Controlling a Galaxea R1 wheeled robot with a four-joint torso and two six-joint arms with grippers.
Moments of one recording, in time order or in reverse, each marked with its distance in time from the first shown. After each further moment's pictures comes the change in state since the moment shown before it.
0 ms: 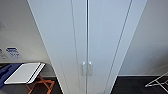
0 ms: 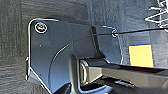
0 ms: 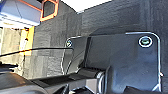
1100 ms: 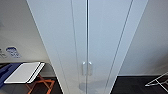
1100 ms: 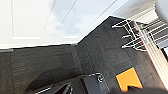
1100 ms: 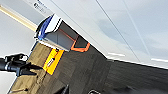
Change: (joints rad) left arm -0.410 -0.351 0.489 0.000 0.096 -0.010; right arm 0.578 -0.202 0.449 0.003 -0.222 0.073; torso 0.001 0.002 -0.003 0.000
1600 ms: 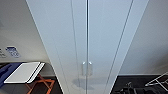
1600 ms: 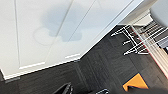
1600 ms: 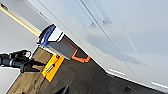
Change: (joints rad) left arm -0.237 -0.054 0.051 -0.013 0.110 -0.013; right arm 0.238 -0.008 0.059 -0.003 -0.104 0.108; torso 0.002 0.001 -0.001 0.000
